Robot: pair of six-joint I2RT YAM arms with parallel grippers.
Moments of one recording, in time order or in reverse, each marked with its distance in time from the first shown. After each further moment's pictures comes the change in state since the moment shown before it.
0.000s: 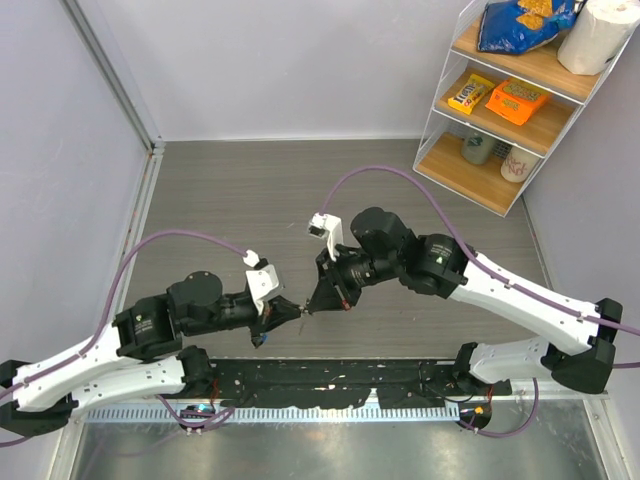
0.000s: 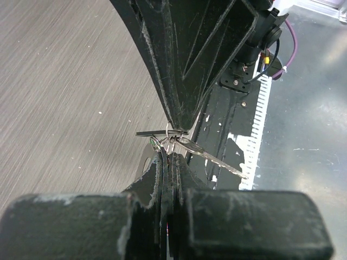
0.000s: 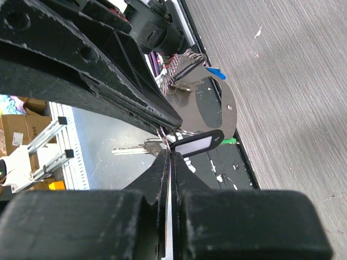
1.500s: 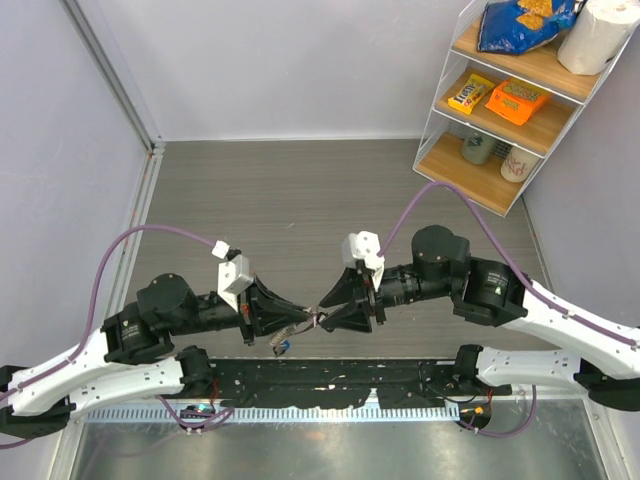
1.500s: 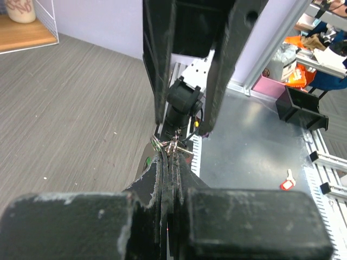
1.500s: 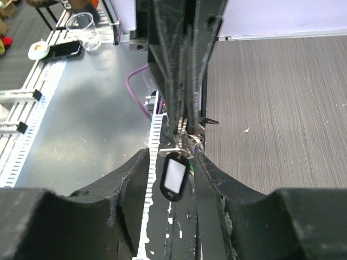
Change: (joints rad) left arm -0.011 -0.057 -0.002 0.235 0.142 -0.187; right arm 0.084 -0.281 -0.122 0.235 -0.069 -0.354
